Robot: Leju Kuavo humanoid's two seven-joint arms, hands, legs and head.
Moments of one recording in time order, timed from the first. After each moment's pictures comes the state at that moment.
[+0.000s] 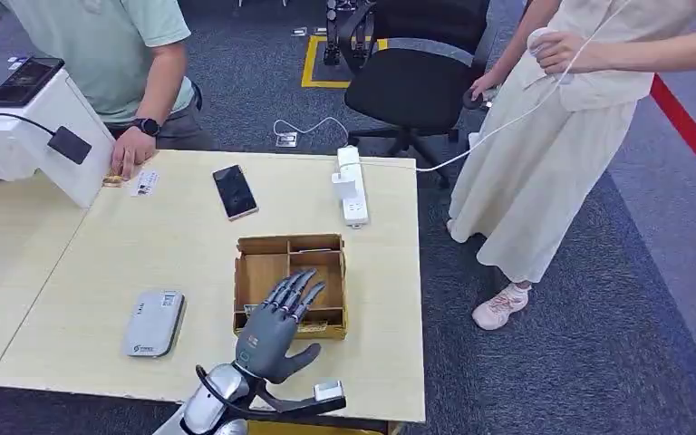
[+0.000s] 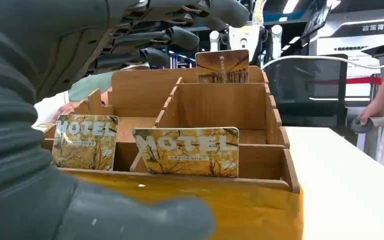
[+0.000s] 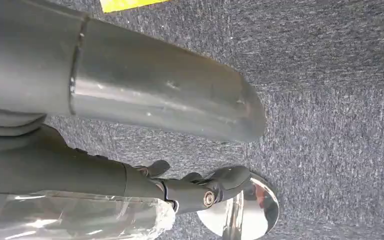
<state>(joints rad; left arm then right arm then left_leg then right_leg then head) -0.12 0.06 -0.65 -1.27 -1.04 0.51 -0.17 -0.09 0.24 -0.68 -0.29 0.87 -0.59 -0.35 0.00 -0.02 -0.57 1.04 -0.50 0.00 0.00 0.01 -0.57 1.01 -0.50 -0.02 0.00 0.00</state>
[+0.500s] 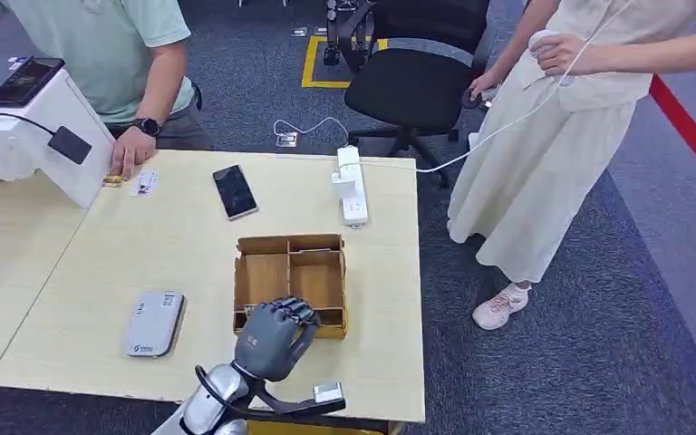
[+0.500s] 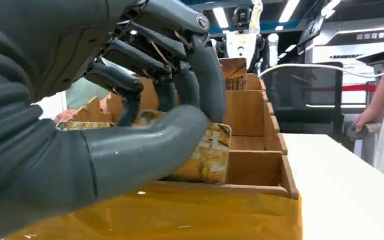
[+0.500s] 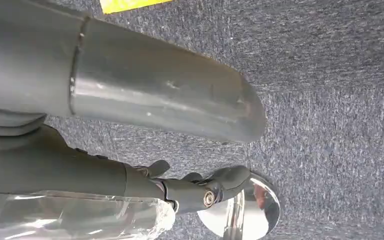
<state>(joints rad) -0.12 0.07 -0.65 -1.26 -1.06 0.52 -0.18 -0.09 0.24 -0.67 -0.29 0.86 -0.59 -0.35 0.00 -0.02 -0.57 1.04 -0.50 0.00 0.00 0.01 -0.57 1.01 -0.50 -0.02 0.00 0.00</state>
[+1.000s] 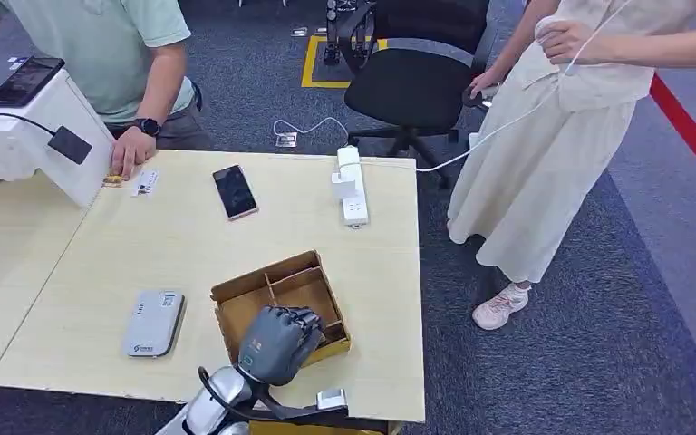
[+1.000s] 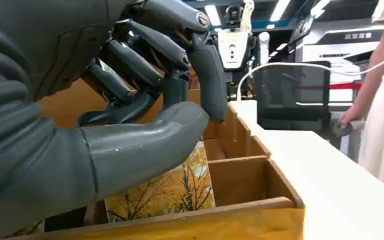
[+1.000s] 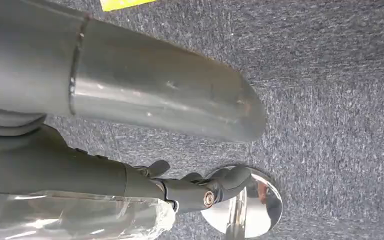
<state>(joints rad) -0.12 0.06 -0.67 -1.26 -1.03 0.51 -0.21 -0.09 0.24 -0.67 -0.29 0.85 -0.61 -0.34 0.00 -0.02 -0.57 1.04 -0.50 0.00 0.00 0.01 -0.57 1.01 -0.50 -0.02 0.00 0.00</state>
